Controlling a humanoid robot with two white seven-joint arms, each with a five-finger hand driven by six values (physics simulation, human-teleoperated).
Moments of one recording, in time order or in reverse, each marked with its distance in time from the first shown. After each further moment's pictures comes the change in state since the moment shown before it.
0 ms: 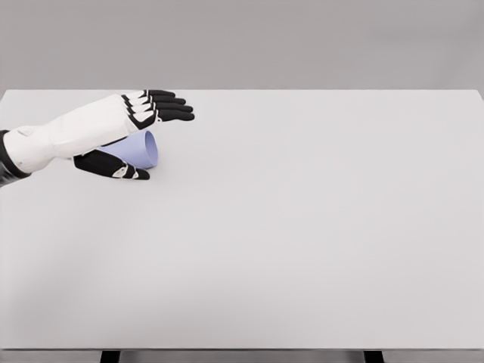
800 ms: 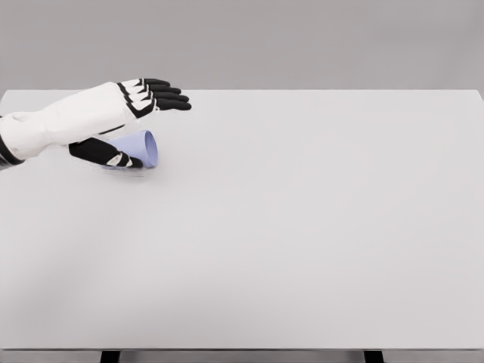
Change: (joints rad) left arm -0.066 0.022 -0.011 0.009 -0.027 0.037 -0.031; right arm 0.003 0.000 0.004 0.008 0.000 0.003 -0.001
